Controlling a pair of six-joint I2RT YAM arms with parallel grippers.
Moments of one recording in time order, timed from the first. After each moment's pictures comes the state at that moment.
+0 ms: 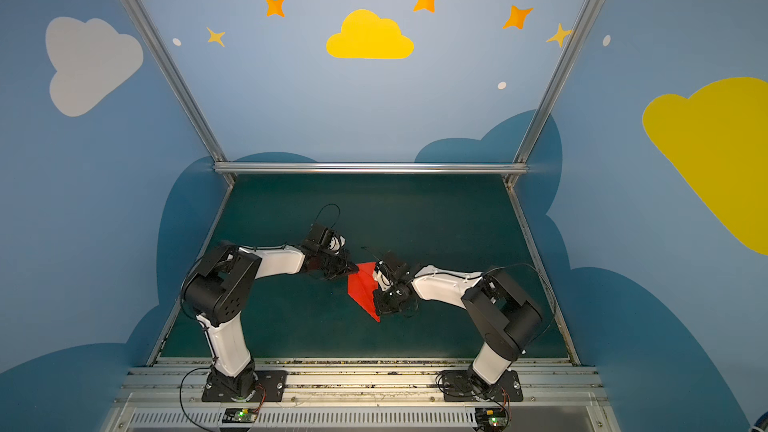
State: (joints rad) left arm -0.44 1.89 0.95 -0.06 0.52 -0.82; right arm 0.84 1.68 0.84 -0.42 -0.36 0.52
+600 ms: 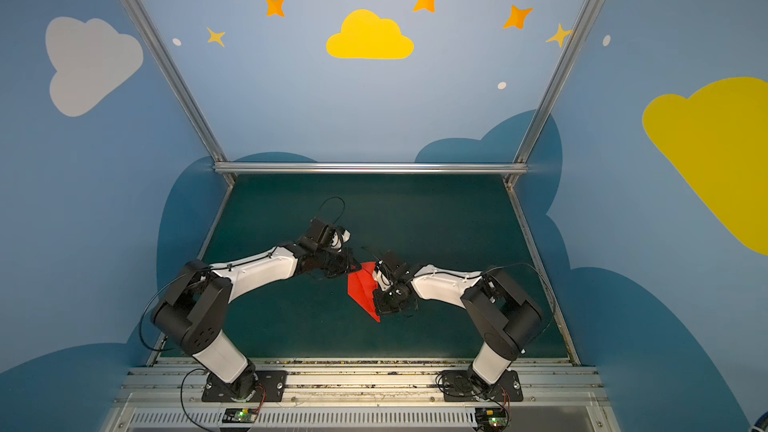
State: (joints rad) left arm -0.58 1.67 0.96 -0.22 0.47 -0.75; right arm 0.84 1.68 0.84 -0.43 -0.36 0.52
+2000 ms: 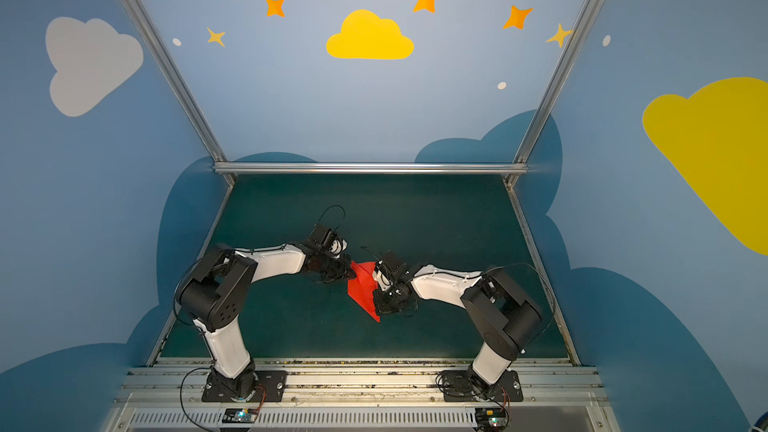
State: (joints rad) left arm -0.47 1.85 0.98 -0.23 0.47 -0.69; right arm 0.84 1.68 0.84 -0.43 -0.36 0.52
